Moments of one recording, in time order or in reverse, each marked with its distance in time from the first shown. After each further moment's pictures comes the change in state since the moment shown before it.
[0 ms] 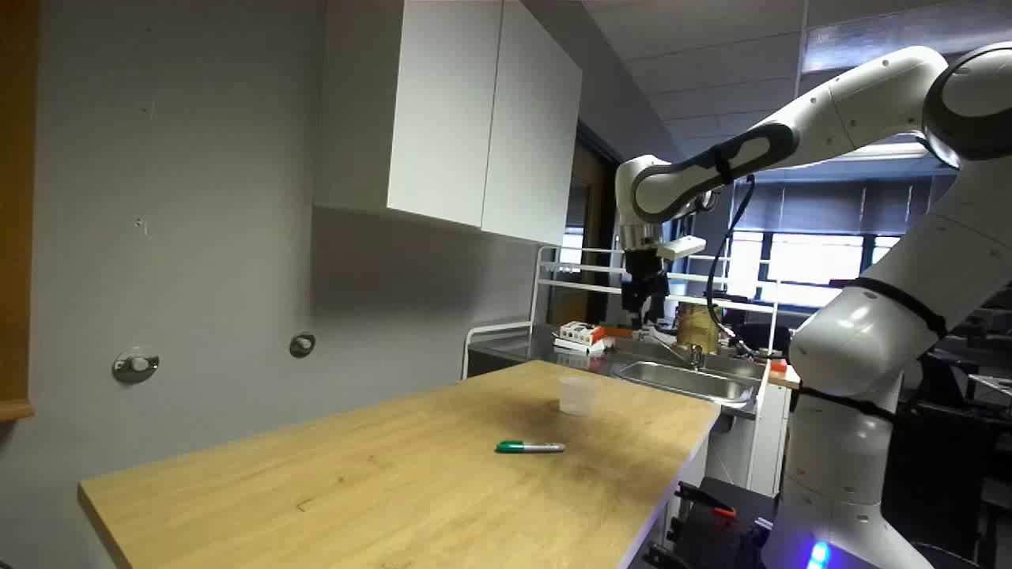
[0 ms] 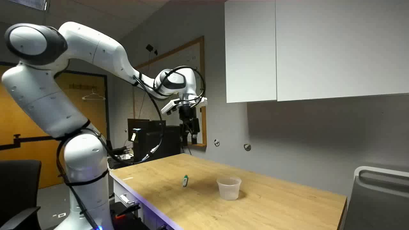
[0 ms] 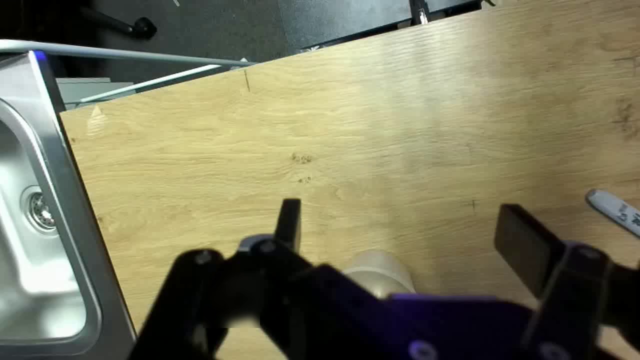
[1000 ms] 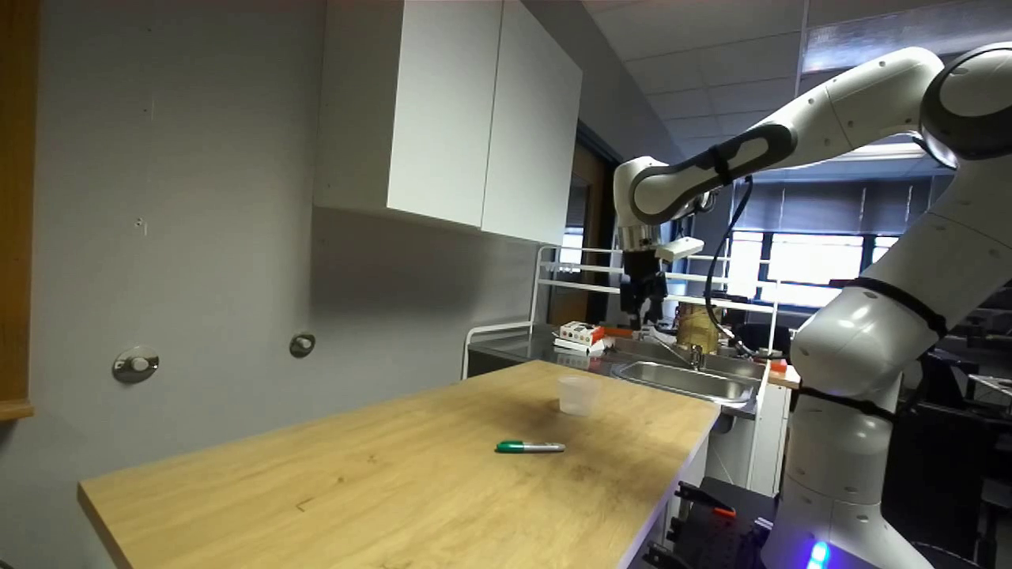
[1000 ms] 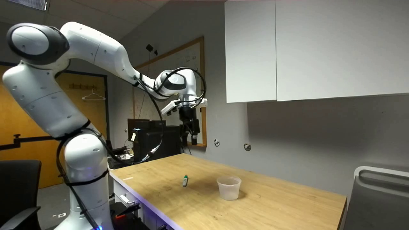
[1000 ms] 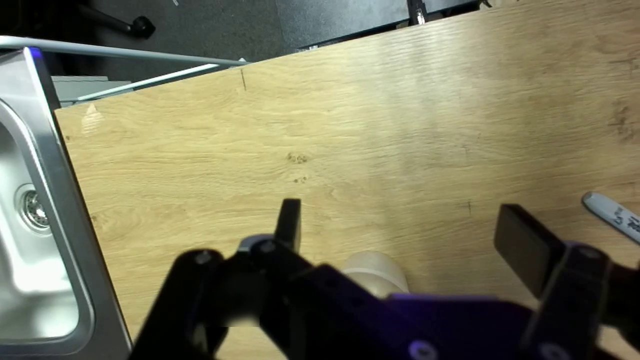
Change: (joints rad) arm 0.015 0.011 -0.005 0.001 0.000 0.001 0.000
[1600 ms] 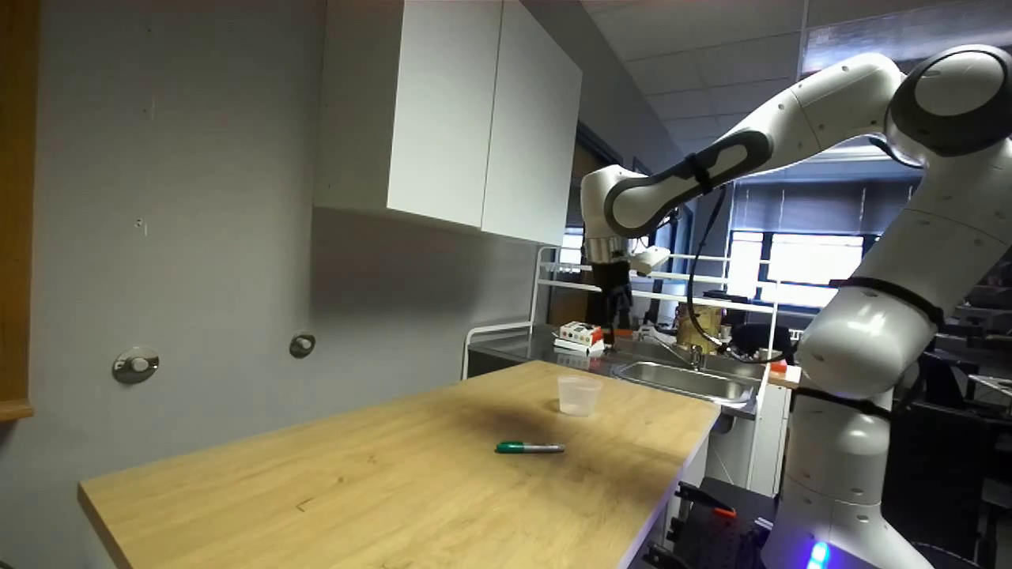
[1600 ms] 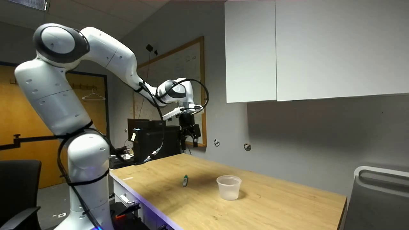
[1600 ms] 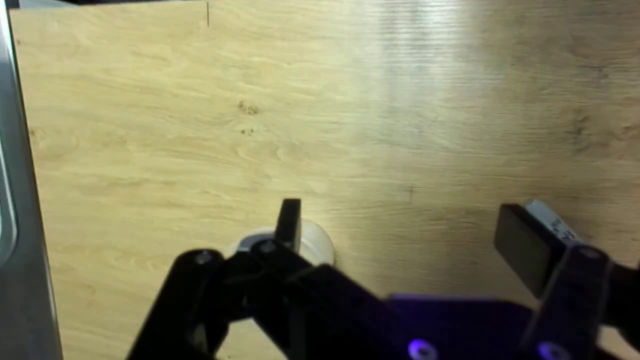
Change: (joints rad) arm 0.130 0.118 0.047 0.020 -0.017 0.074 -0.021
